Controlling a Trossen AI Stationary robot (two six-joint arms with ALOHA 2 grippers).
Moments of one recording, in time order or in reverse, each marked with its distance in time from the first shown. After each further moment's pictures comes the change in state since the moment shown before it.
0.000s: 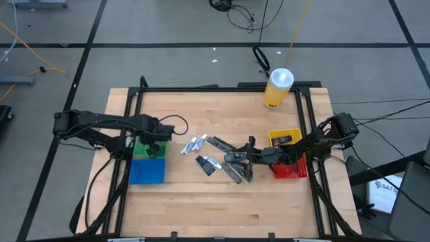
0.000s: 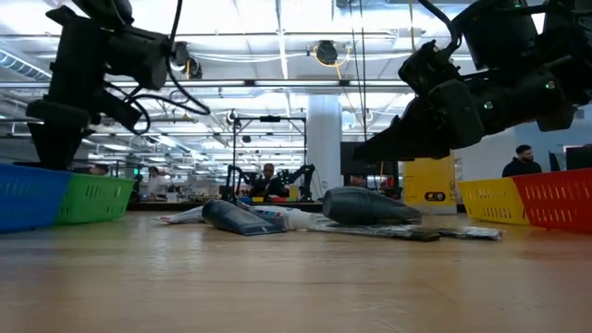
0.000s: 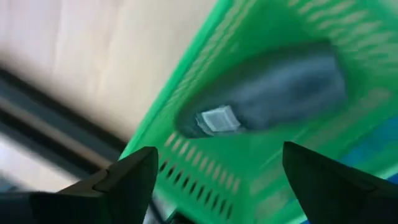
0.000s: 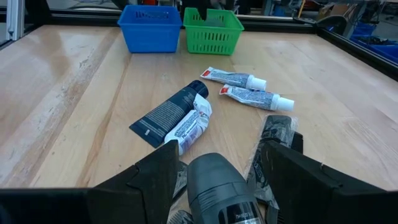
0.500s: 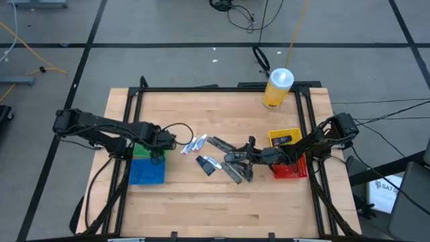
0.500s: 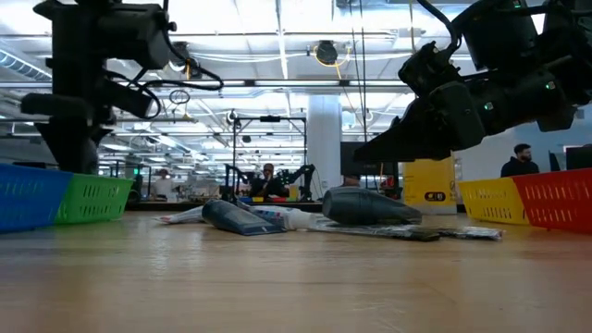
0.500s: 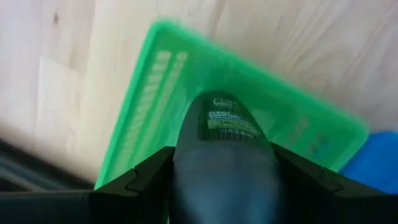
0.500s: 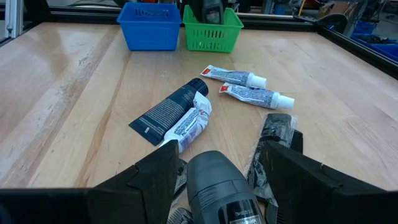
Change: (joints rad) left arm -0.161 -0.001 -0.006 0.205 -0.013 0.028; right arm 0.000 0.000 0.000 -0.008 0.000 0.000
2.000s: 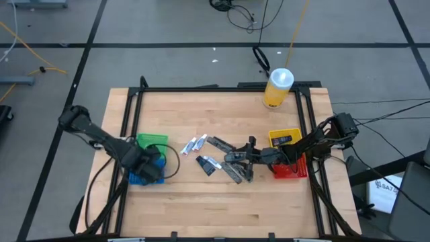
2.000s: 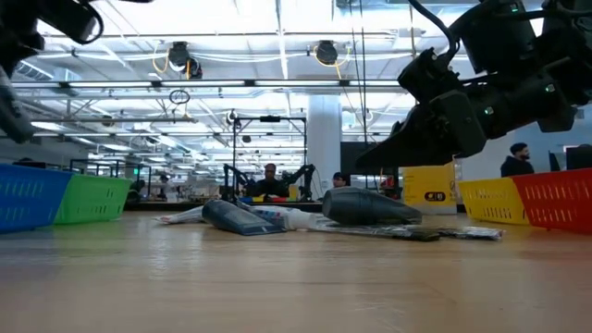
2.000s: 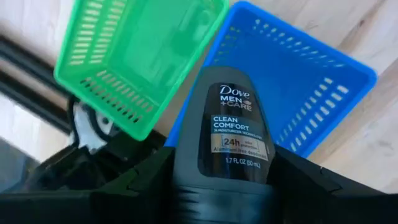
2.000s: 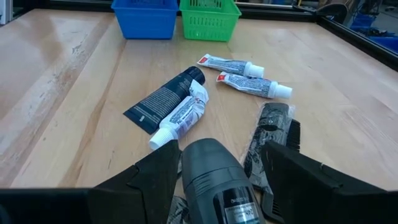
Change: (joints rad) left arm -0.542 0.070 0.316 -0.453 0.106 -0.705; right arm -0.001 0.000 0.001 -0.037 0.005 0.004
